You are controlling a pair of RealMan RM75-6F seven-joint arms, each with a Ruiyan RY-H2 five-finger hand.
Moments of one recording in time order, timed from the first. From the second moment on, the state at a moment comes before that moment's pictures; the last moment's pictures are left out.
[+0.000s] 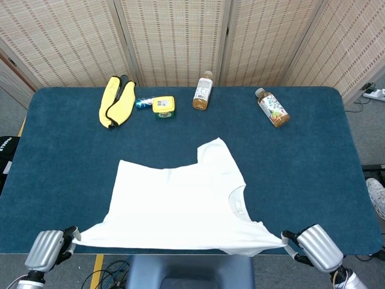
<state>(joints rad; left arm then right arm) -0.07 -1.23 0.16 -1.70 1.54 1.45 0.10 0.13 -1.20 -0.25 -1.46 -1.92 1.60 0.05</state>
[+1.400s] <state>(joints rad) -0.46 -1.29 -0.13 -1.59 1.24 0.97 0.28 0.31 -1.28 -0.01 -1.59 -1.72 1.29 -0.13</state>
